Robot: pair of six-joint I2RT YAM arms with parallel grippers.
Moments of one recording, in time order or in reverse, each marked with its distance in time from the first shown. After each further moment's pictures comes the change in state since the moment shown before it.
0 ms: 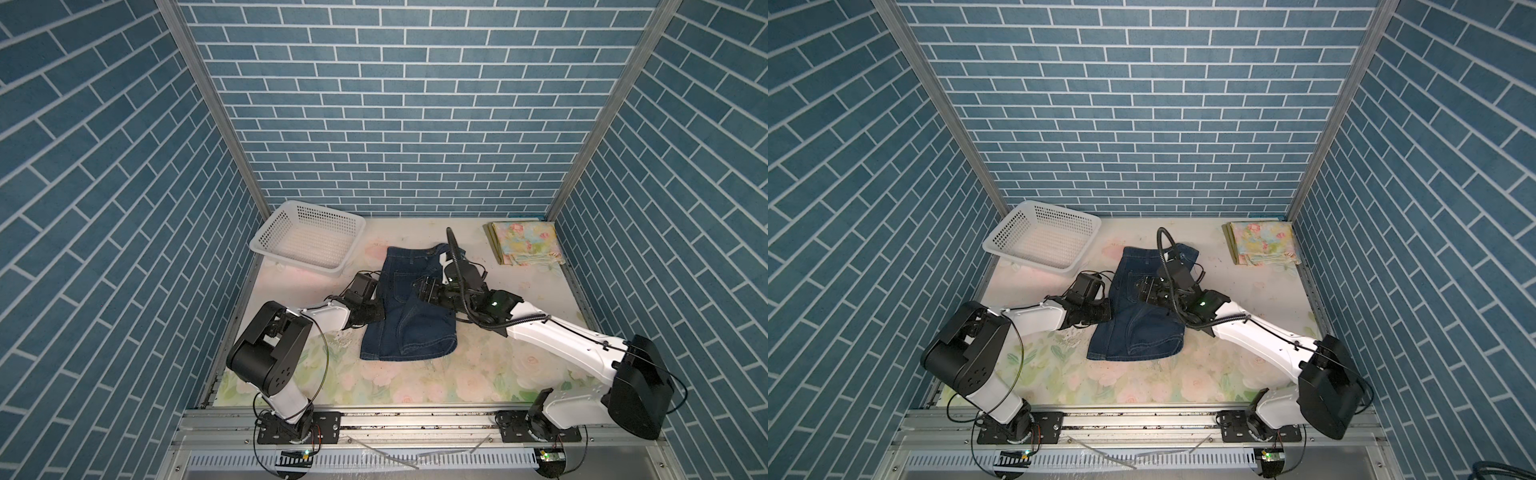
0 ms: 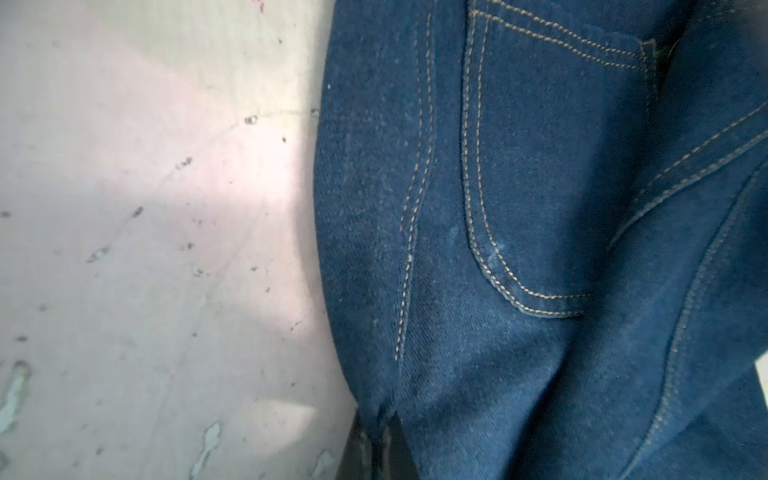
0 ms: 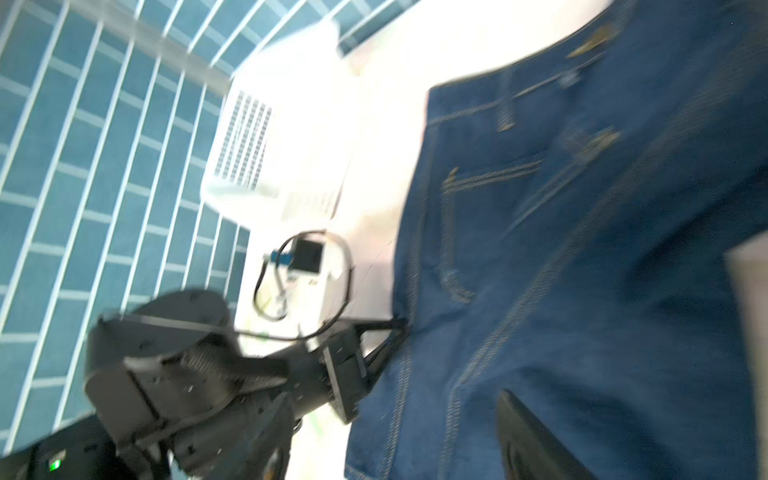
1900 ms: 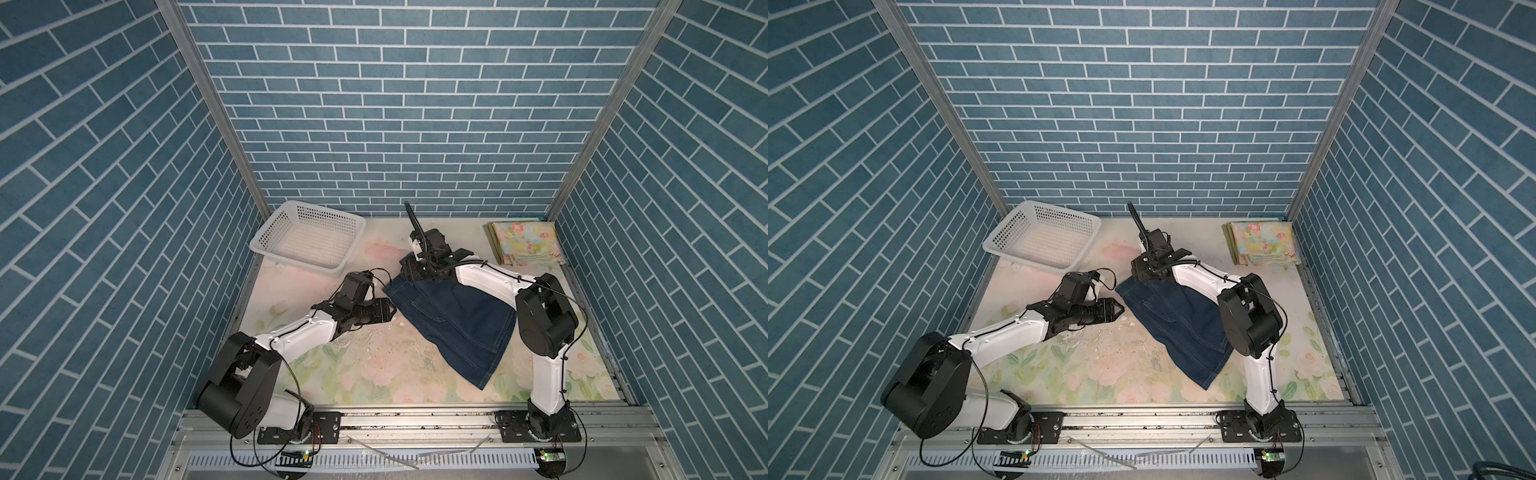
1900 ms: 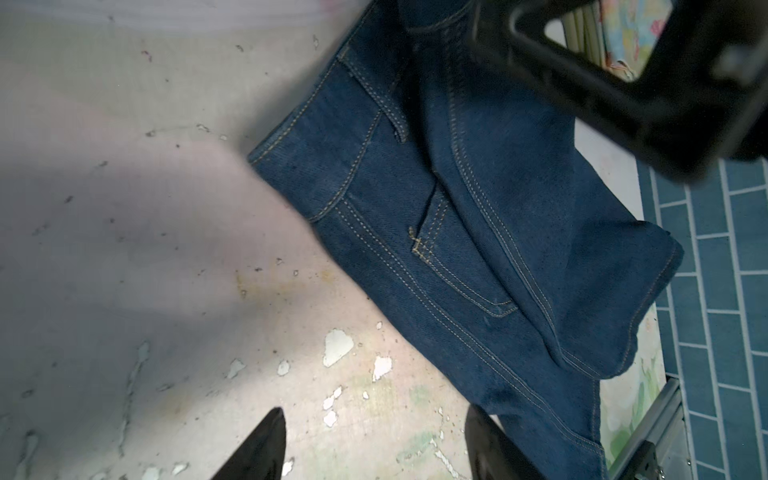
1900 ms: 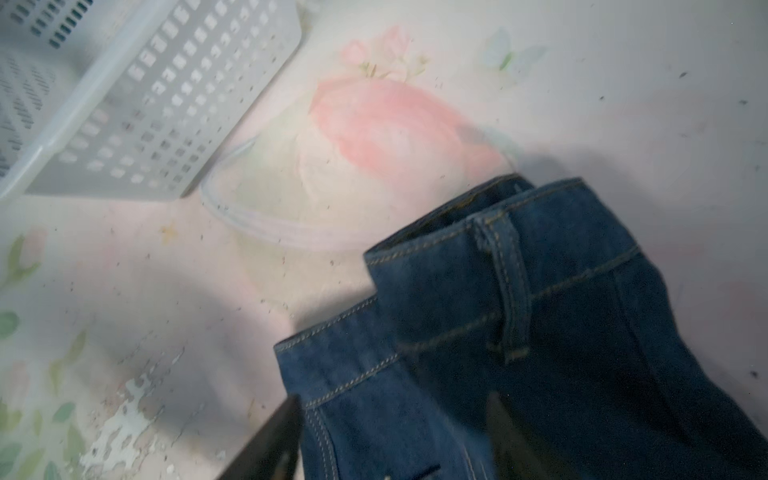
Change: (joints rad) left arm -0.013 -0.240 -0.057 -0.055 0.124 0.026; right arm -0.117 0.612 0.498 -0.144 -0.108 -0.578
